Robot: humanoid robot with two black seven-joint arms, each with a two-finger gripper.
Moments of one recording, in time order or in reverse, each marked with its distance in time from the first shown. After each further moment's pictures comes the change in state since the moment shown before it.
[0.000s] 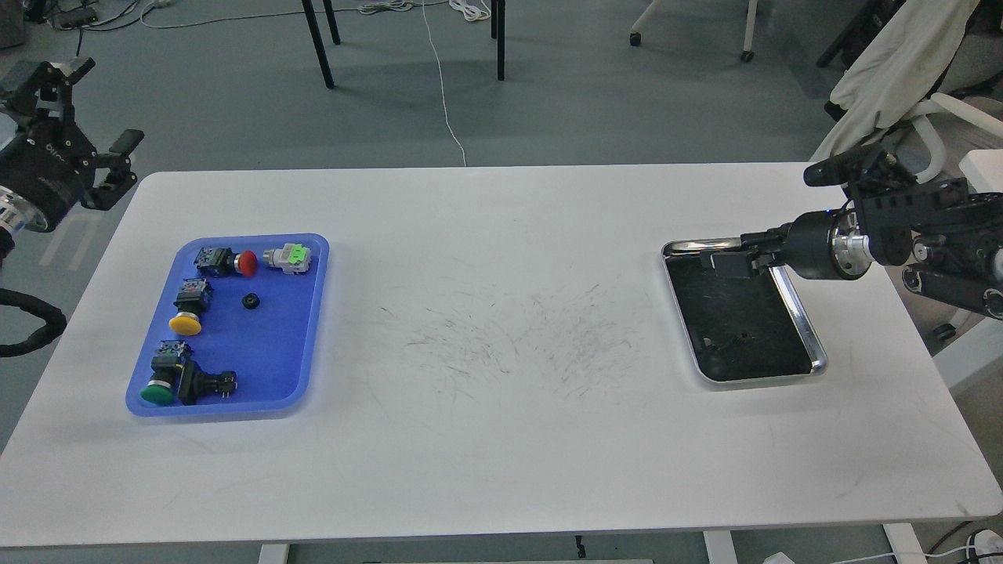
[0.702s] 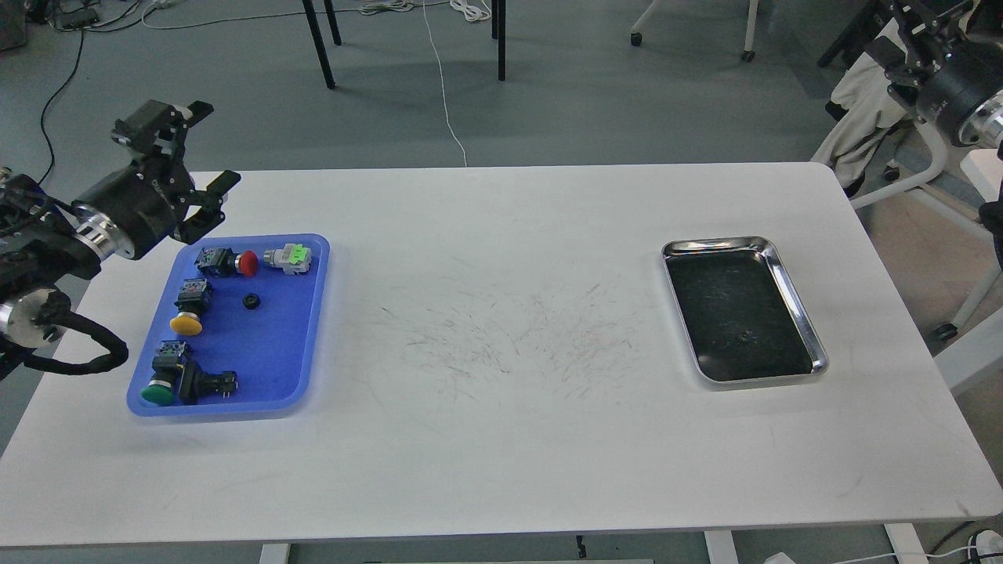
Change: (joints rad) left arm 0.001 -0.070 0.058 -0.168 0.238 0.097 0.035; right arm -0.220 -0.205 0.597 0.007 0.633 -0.028 0.000
